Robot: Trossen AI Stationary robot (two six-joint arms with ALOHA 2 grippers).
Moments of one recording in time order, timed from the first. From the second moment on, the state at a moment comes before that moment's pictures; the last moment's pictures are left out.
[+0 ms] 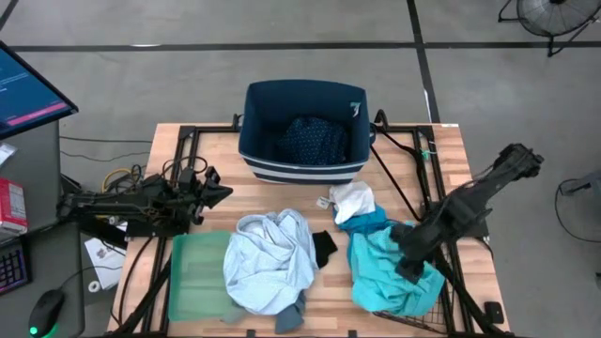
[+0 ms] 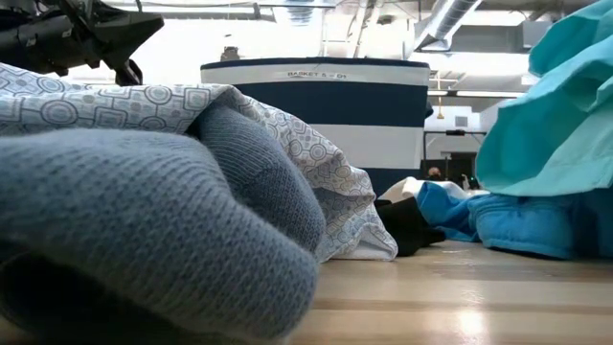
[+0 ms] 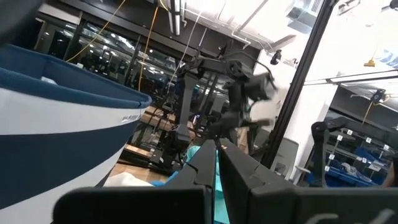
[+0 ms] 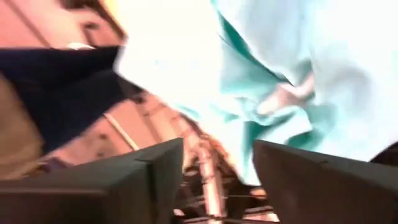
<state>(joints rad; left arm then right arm) 0.05 0.22 0.01 0.52 0.02 -0.40 0.63 1.20 1.18 -1.11 -0.25 1.38</state>
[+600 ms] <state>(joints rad) 0.05 0.22 0.01 0.53 0.01 -0.40 0.39 1.48 1.23 -1.11 -0.25 0.79</state>
